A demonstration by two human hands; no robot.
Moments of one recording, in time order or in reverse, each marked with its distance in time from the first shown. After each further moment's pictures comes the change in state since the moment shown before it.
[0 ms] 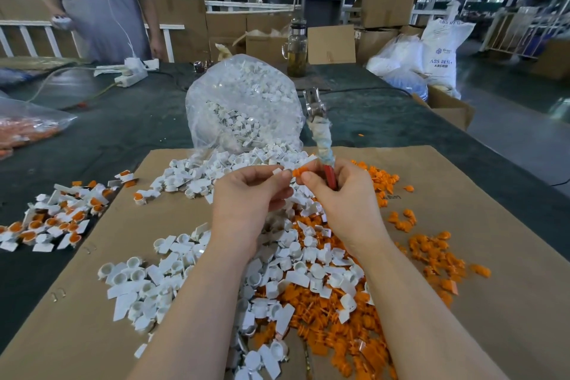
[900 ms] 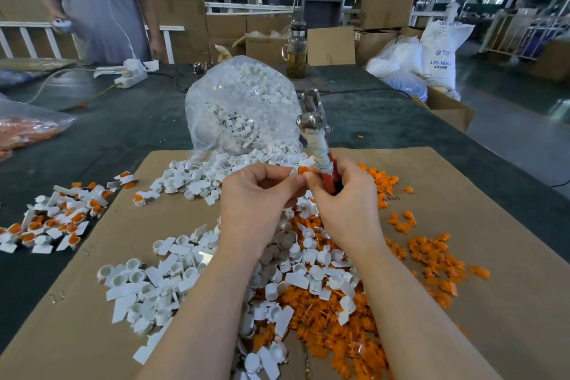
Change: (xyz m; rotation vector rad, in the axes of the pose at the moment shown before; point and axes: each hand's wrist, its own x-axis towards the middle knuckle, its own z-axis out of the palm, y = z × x) left_hand -0.008 -0.001 0.008 0.136 -0.014 0.141; right_hand -0.003 -0.001 0.002 -0.196 0.120 -0.107
